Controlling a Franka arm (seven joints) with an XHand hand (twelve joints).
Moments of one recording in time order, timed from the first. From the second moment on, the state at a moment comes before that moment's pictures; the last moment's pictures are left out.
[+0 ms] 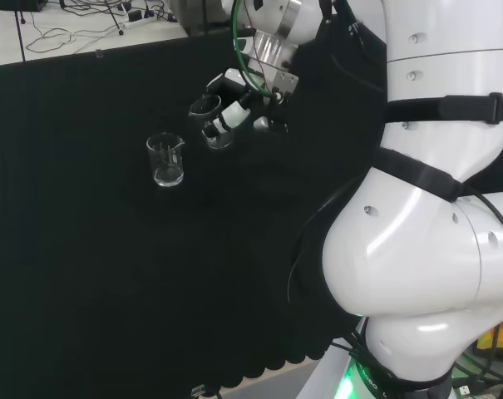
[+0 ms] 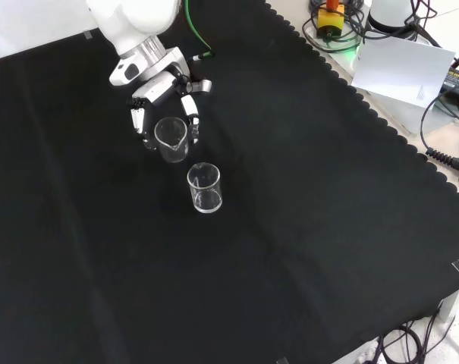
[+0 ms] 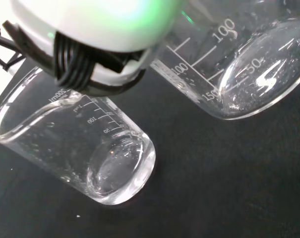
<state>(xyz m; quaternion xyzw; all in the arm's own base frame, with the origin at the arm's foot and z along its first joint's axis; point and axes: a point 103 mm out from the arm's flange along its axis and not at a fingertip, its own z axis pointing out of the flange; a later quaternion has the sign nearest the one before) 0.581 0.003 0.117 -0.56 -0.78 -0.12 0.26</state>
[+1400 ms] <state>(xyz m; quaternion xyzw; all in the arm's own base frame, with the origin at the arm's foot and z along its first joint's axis) 0.588 -0.008 0.071 -0.57 -0.75 -0.17 0.28</state>
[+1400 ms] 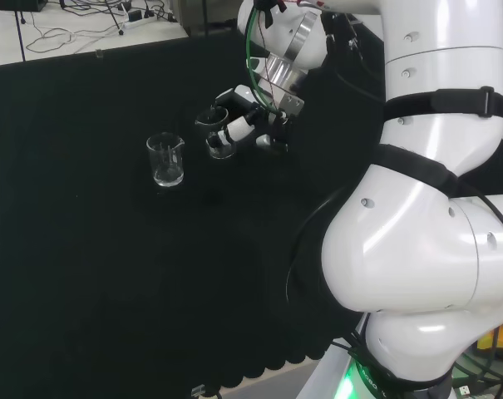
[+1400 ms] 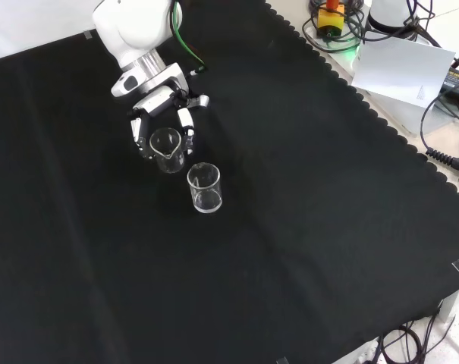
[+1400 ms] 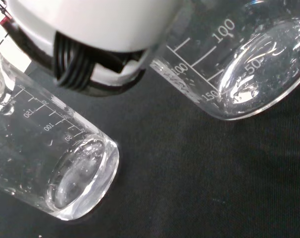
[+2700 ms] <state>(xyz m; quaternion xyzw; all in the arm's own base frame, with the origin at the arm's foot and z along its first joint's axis) 0.584 -0.016 0.063 -0.56 -0.76 -0.16 0.29</state>
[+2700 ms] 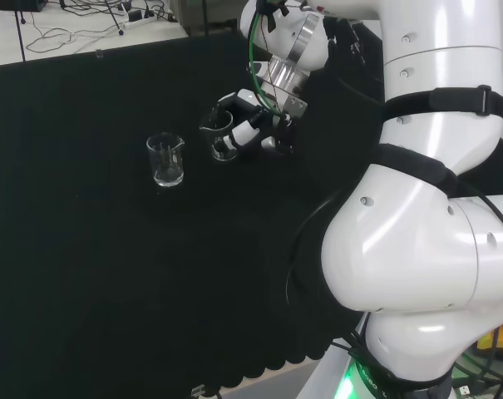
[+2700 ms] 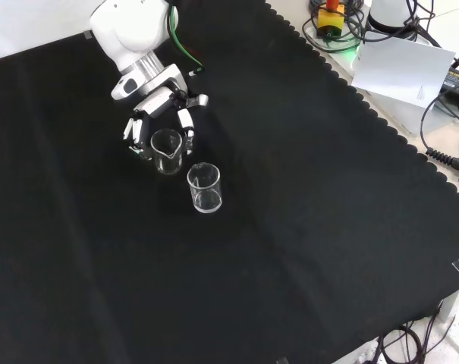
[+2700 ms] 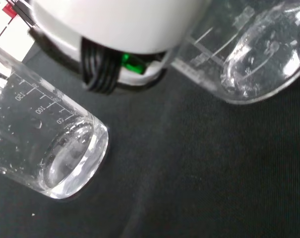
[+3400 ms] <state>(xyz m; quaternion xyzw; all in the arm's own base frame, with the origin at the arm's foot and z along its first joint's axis) 0.574 -0.018 0.068 -0.58 -0.74 -0.15 0.30</state>
